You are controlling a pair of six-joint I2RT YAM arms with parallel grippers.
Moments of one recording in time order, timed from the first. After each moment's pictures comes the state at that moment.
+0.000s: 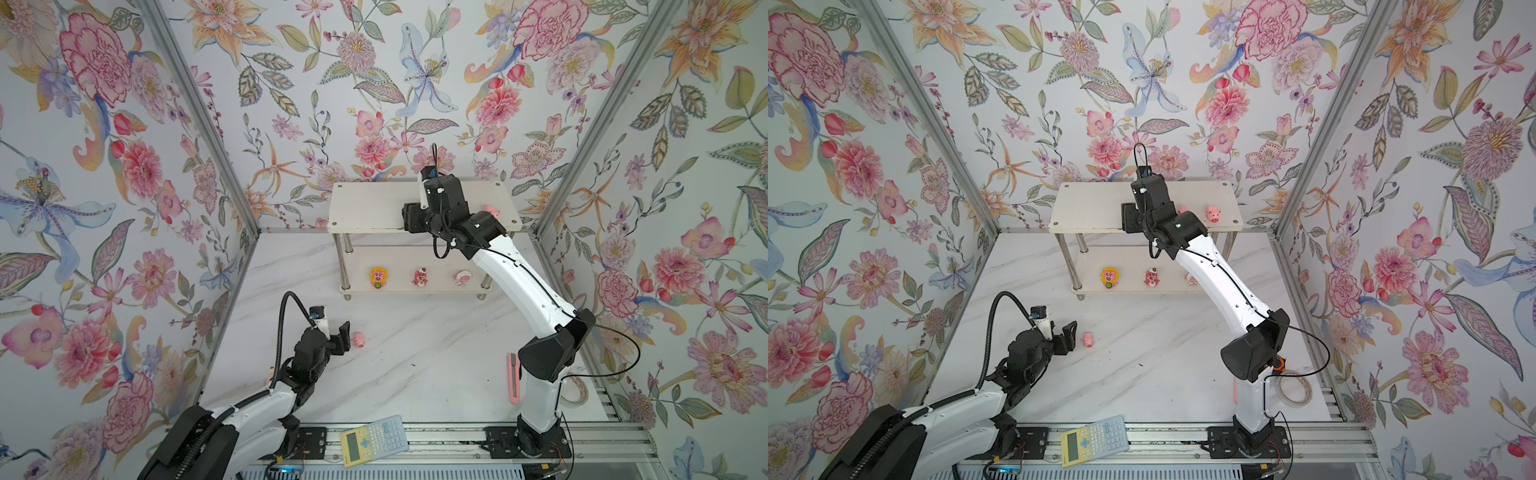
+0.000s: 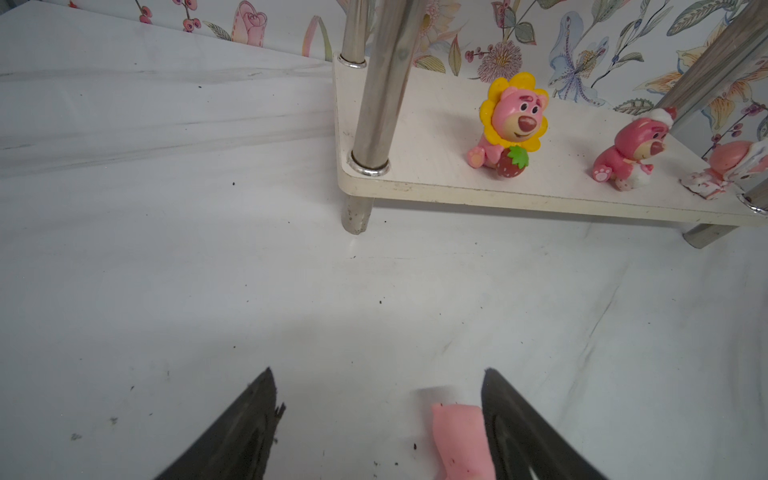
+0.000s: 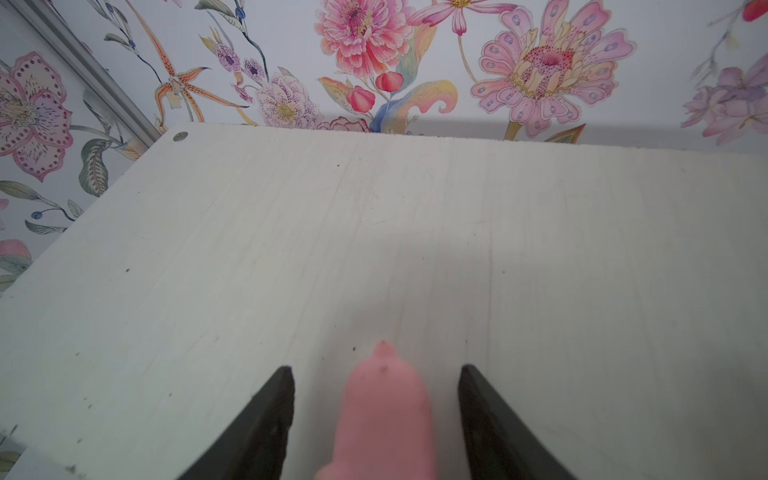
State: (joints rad) left arm -0.49 1.05 0.14 0.50 -0.21 -0.36; right arm 0.67 1.92 2.21 -0.76 0.27 0.29
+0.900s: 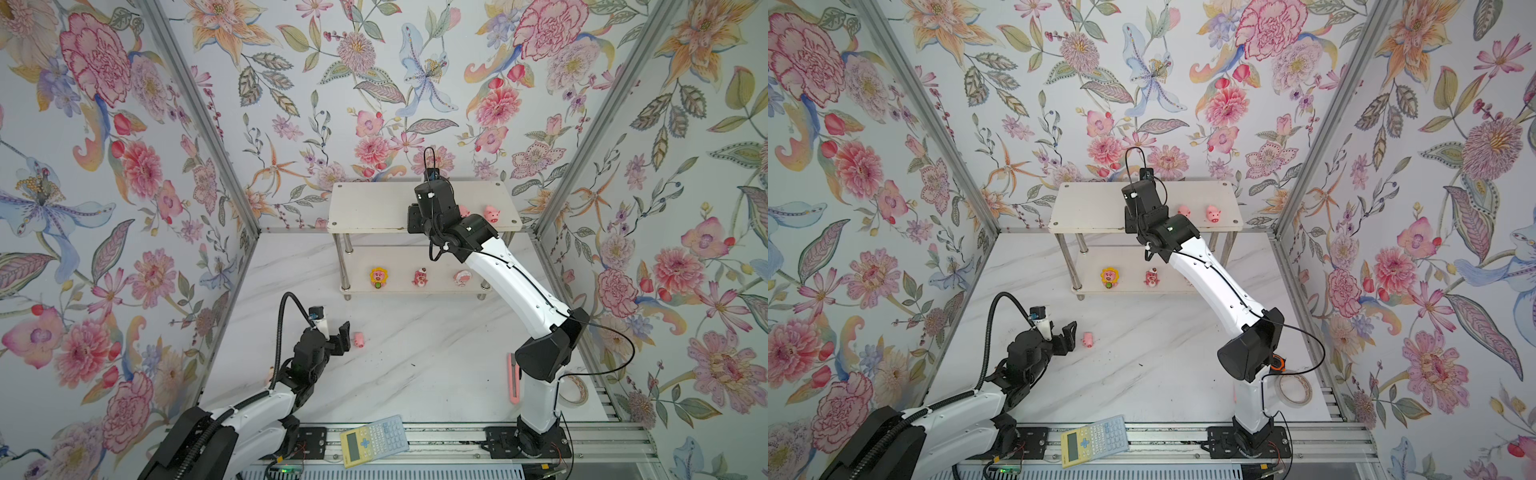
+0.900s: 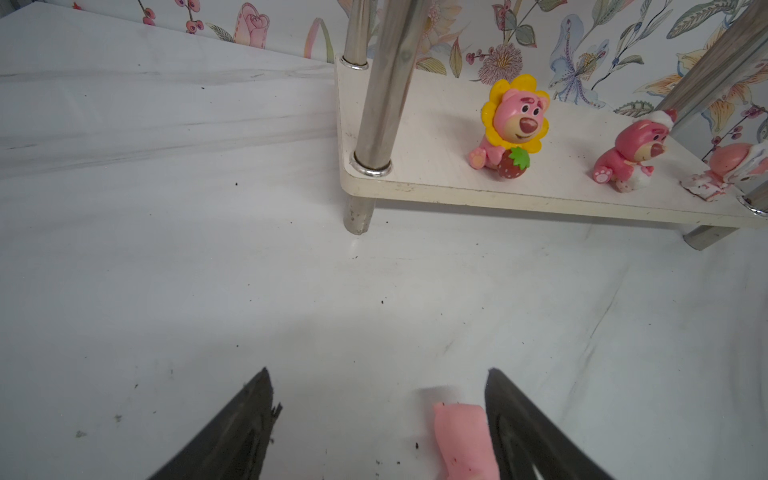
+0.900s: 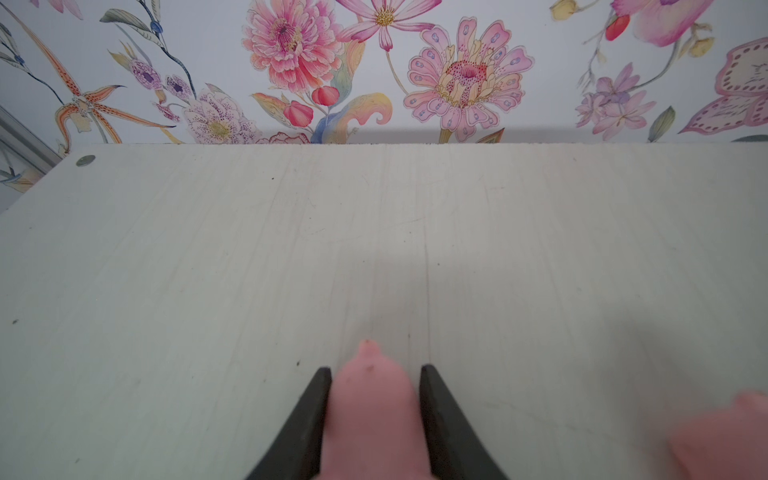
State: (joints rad) left arm -0.48 1.04 0.13 0.51 -0.21 -0.36; right arm 0.70 1.94 2.21 -0.77 0.48 0.33
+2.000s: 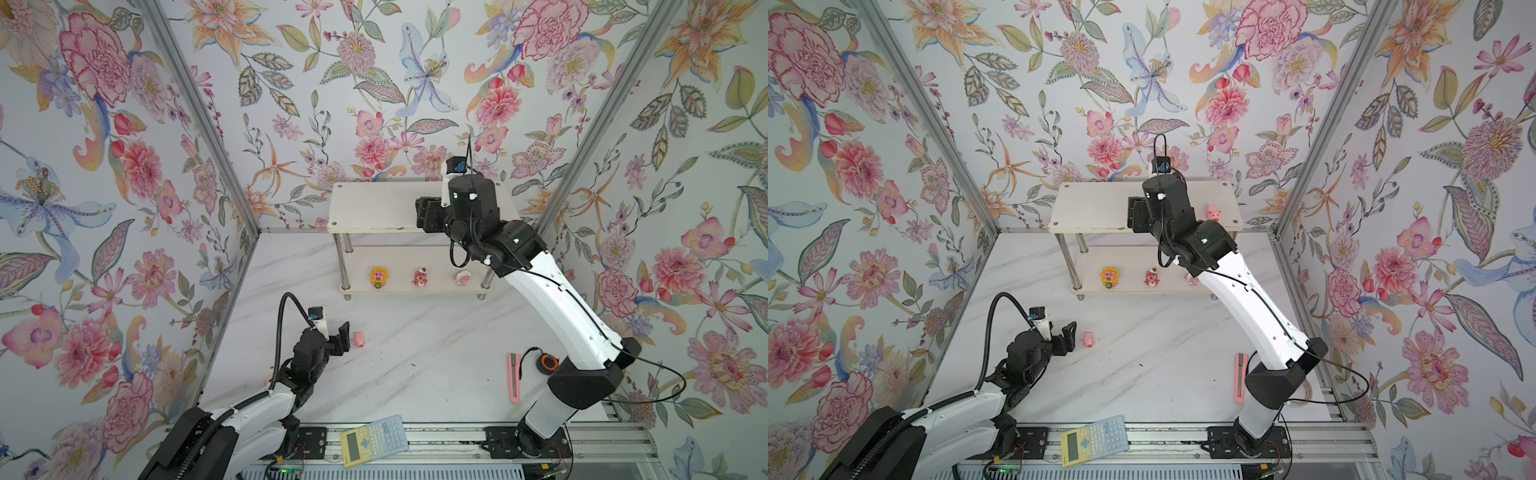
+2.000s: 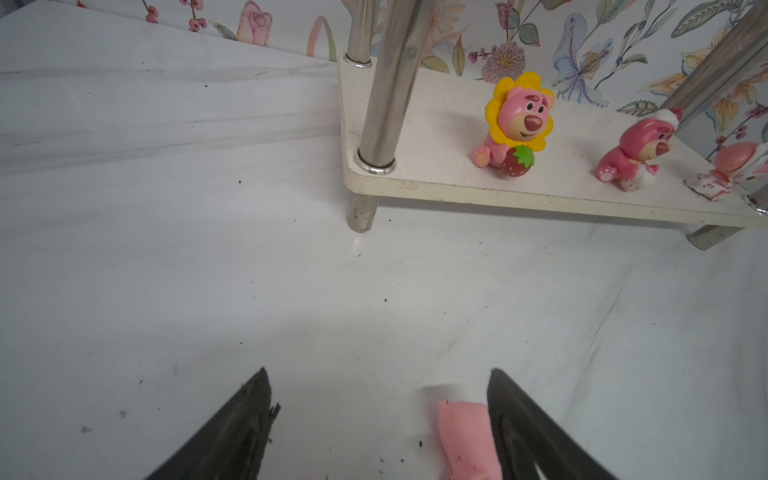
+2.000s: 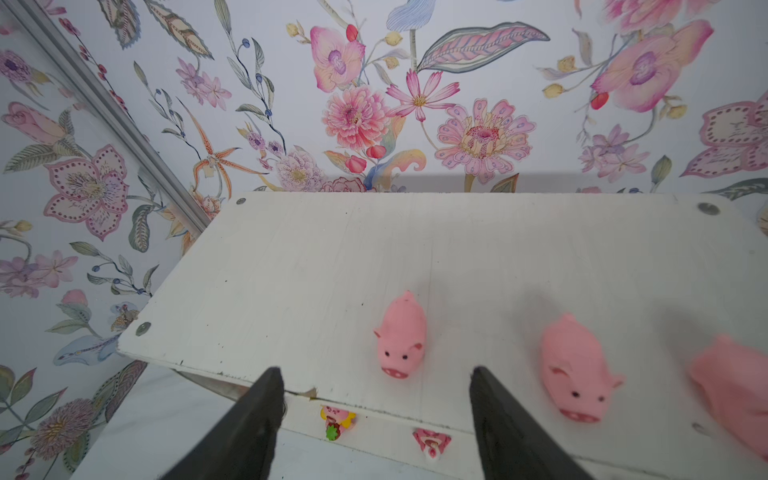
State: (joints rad) left arm -0.48 1.04 0.13 0.51 -0.21 -0.36; right arm 0.74 1.65 2.09 -0.78 0.40 0.32
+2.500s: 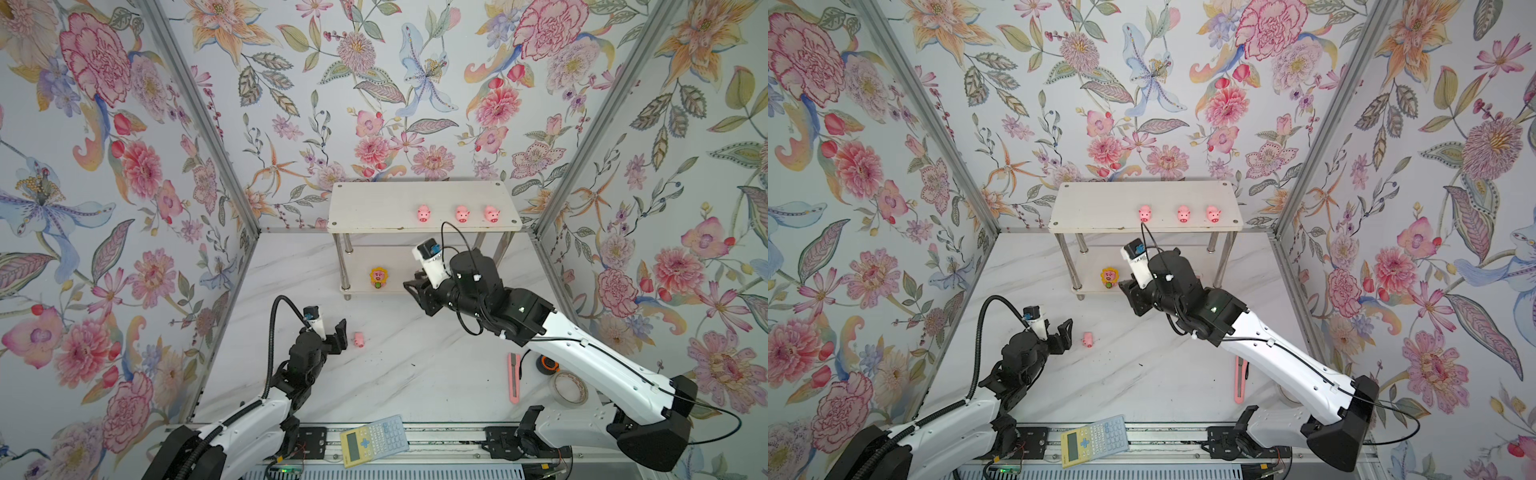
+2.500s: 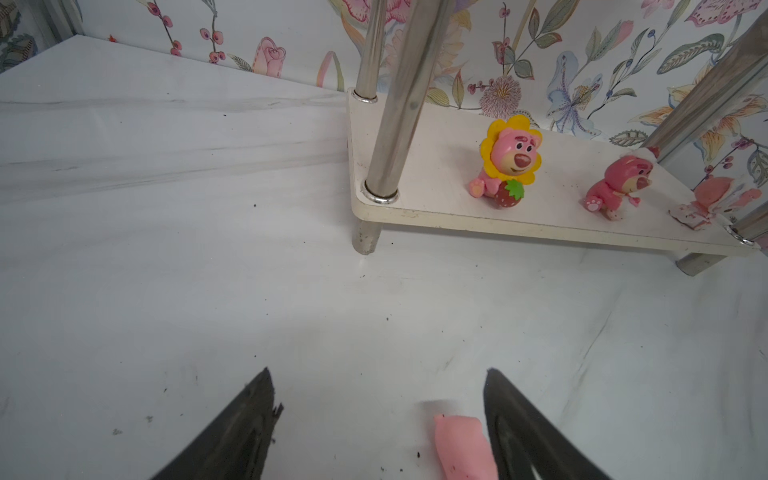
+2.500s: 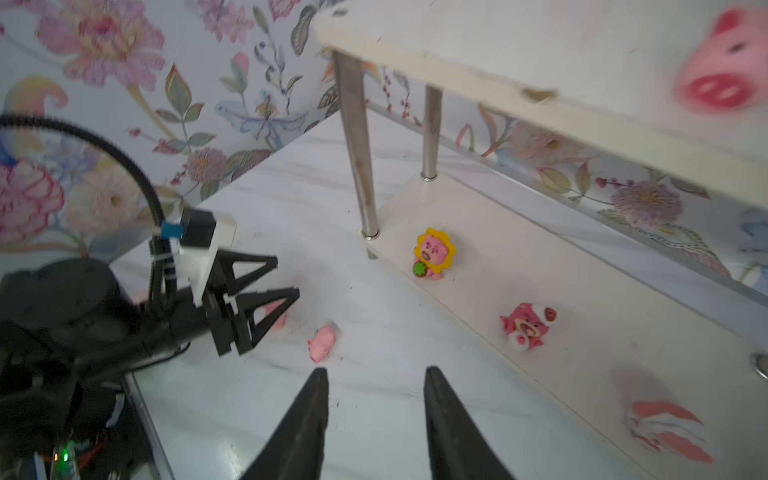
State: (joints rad) left arm -0.48 0.91 0.13 0.43 -0.25 -0.37; right arm 0.92 1.27 1.25 -0.50 0.02 0.08
